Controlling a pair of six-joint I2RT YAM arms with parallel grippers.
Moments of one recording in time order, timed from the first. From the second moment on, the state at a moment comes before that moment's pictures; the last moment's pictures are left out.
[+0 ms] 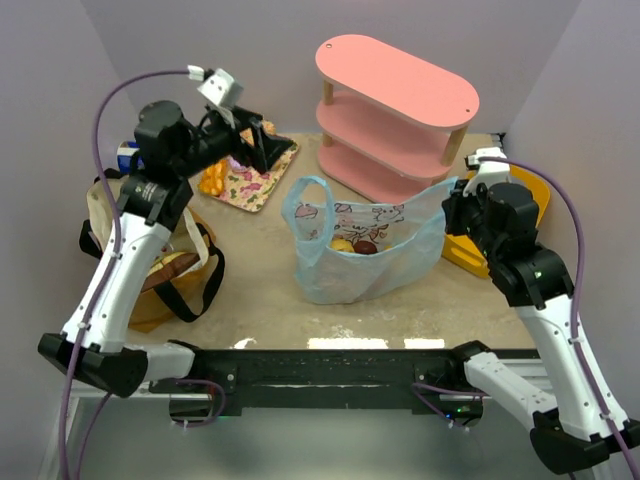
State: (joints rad) left arm -0.34 1.27 1.54 -0.30 0.51 -0.06; right arm 0.33 0.87 1.21 -0.70 0.17 0.10
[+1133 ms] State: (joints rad) left arm -0.18 2.29 1.84 -0.17 0.09 -0.27; right arm 0.33 0.94 1.17 -0.64 0.09 0.10
